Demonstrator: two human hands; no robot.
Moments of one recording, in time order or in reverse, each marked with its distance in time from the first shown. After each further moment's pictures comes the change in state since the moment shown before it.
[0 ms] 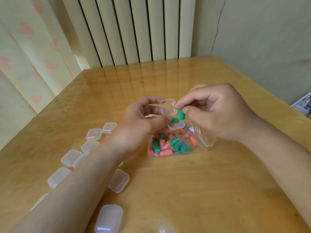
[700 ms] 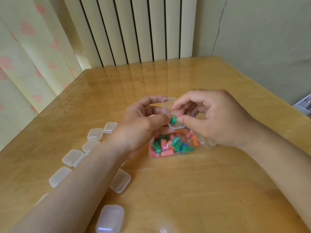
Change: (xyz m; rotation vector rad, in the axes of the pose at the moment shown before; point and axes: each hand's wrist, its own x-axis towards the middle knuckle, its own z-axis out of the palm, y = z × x) left_hand -0.002 0.003 0.001 -0.136 -0.033 -0.050; right_hand -0.004 0.003 0.004 -0.044 -0.087 -0.042
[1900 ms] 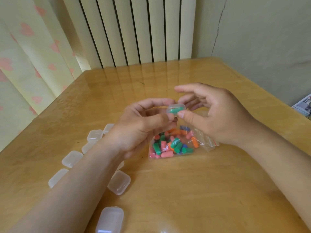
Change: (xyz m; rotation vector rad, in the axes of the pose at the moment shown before) left_hand -0.003 0.006 -0.003 -0.085 -0.110 0.008; right_hand 0.002 0.006 -0.003 -0.119 0.062 0.025
